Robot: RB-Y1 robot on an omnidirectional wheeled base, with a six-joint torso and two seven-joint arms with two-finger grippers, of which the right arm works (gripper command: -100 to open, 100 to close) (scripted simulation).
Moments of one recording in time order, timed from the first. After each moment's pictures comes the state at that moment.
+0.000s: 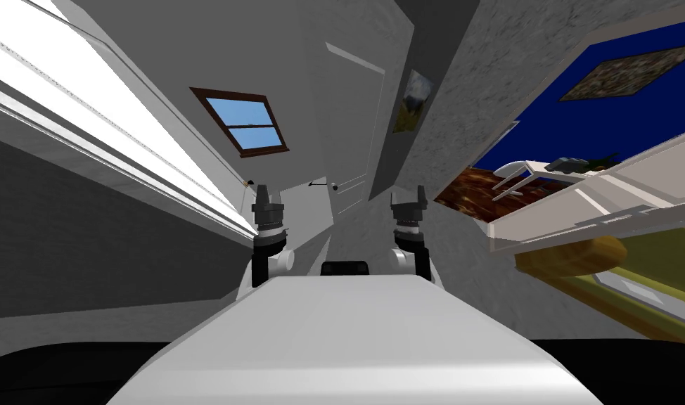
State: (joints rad) arm 0.45 -0.05 0.07 -2.18 -0.08 -0.49 -0.31
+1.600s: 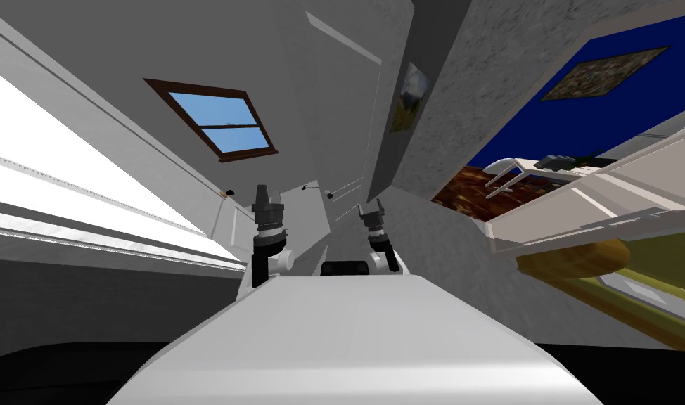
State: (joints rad) arm 0.33 -0.11 0.33 -1.85 -0.09 -0.57 -0.66
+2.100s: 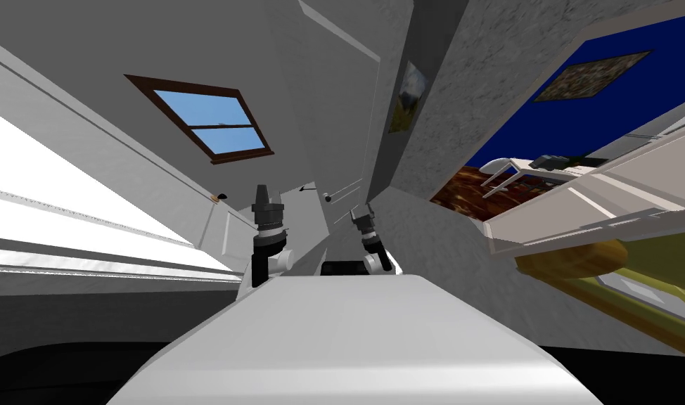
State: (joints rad) arm 0.28 -0.12 0.42 -1.72 -0.10 -0.59 -0.79
